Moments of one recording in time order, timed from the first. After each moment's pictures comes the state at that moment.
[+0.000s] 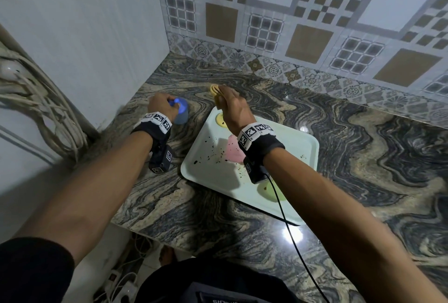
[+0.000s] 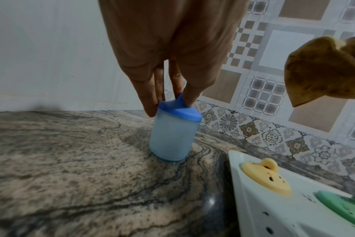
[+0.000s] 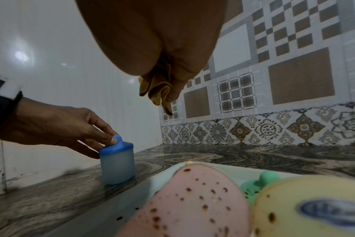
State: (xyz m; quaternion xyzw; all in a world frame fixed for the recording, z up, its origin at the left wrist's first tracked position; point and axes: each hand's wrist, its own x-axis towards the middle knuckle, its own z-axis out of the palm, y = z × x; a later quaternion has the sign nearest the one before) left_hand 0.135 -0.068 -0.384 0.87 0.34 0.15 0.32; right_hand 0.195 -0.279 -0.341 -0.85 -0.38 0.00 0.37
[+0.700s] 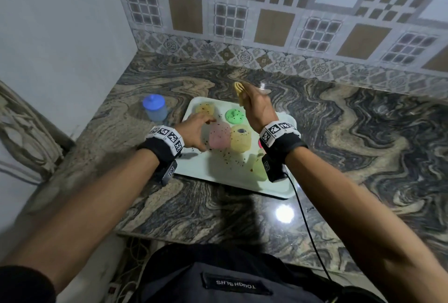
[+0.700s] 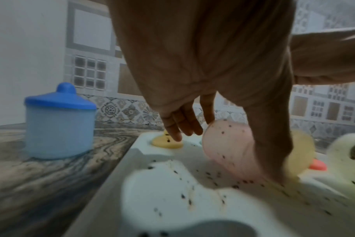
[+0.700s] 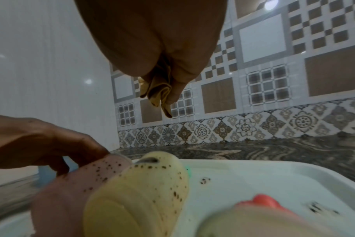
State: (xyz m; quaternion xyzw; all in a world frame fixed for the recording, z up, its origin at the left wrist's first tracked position) left_hand 0.123 -0.182 -0.386 0.96 -0.02 -0.15 0.24; right_hand 0.201 -0.381 -0.351 -0.89 -0.26 -0.06 0.36
